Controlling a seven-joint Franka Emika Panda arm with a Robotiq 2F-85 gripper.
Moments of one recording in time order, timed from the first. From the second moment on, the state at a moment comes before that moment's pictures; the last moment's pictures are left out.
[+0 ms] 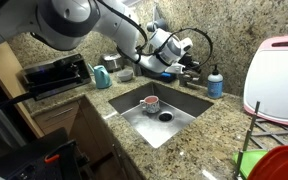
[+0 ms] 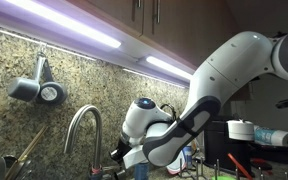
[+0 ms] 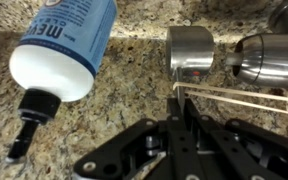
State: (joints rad) arm 0.17 1.23 -0.27 -1.01 -0.60 2.90 0.81
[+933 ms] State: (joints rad) arm 0.24 1.25 -0.41 -1.01 -0.33 2.89 0.65
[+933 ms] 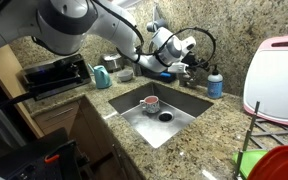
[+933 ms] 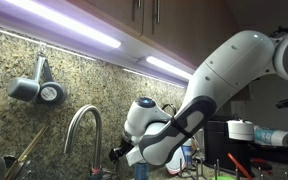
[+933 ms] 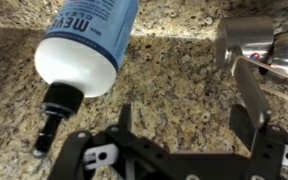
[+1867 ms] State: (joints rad) arm 0.25 1.25 -0.31 -1.03 -0.31 2.96 0.31
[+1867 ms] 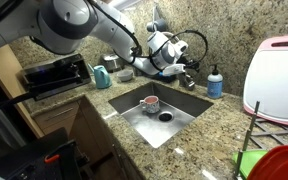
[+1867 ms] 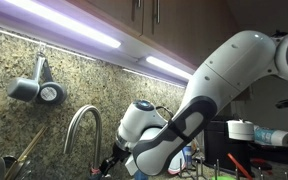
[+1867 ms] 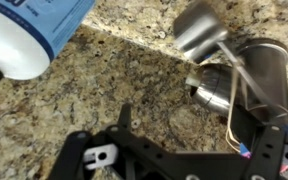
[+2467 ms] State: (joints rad) arm 0.34 1.23 -0.48 -1.18 -0.25 3.20 0.30
